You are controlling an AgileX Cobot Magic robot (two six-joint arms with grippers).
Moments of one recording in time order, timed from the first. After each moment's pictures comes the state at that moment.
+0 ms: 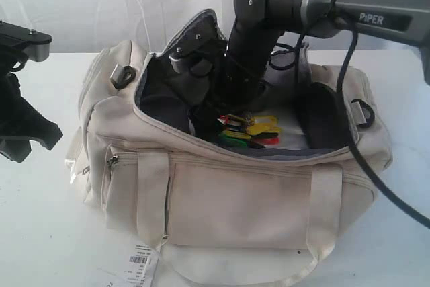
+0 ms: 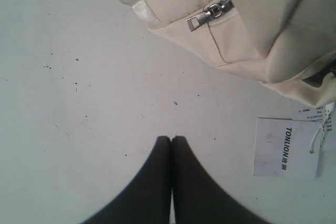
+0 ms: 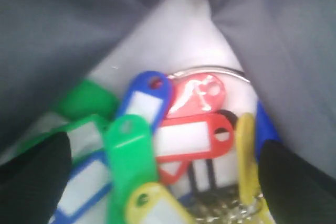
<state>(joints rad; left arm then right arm) -0.41 1.34 -1.11 0.07 1.18 -0.03 0.67 2.09 -1.76 0.16 1.06 -0.46</state>
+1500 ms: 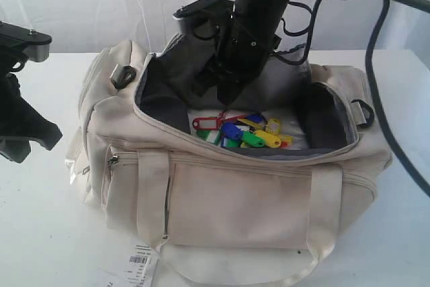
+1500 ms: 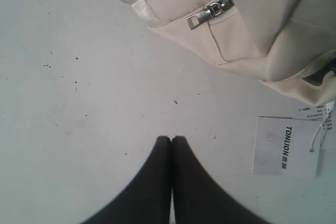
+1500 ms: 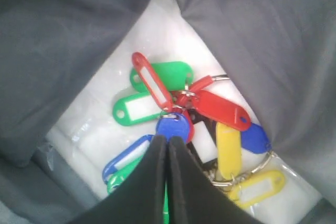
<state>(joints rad) -0.41 1.34 -1.11 0.07 1.18 -0.02 0.67 2.01 -1.86 0.13 1.22 -0.33</state>
